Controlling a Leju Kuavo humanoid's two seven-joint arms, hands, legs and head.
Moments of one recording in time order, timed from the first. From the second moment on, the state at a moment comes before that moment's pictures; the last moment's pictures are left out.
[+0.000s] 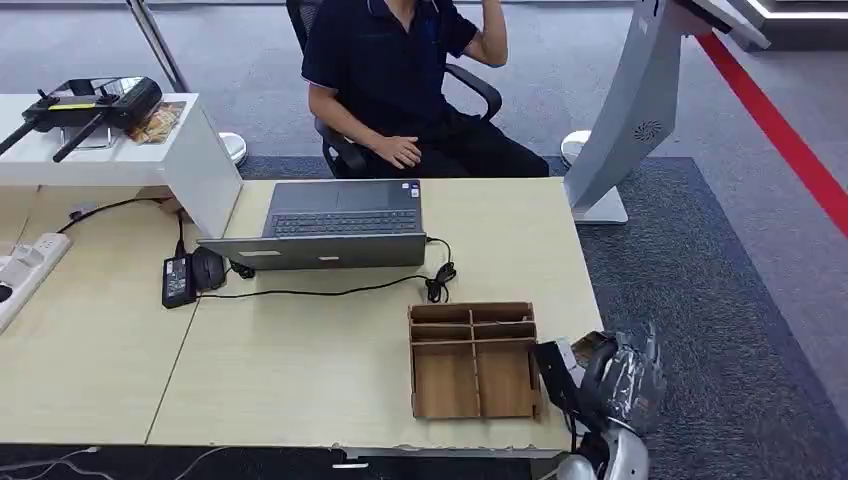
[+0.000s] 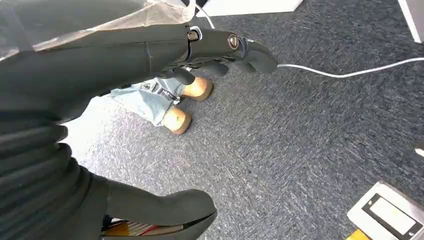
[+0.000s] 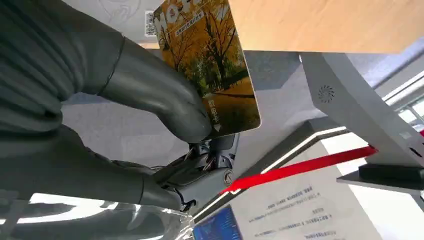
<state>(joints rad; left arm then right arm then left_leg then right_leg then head) -0.10 -0.03 -0.95 -0.23 -0.32 0.69 0.27 -0.01 0.23 -0.17 -1.24 1.25 -0.70 -0.06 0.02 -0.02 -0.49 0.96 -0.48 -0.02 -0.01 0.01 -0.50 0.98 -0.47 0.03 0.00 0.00</state>
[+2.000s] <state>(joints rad) -0.10 -0.03 -0.95 -0.23 -0.34 0.69 0.24 -0.01 0.30 -0.22 -1.41 1.13 -0.70 -0.39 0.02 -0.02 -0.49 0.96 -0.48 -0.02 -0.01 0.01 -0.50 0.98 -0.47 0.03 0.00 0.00</state>
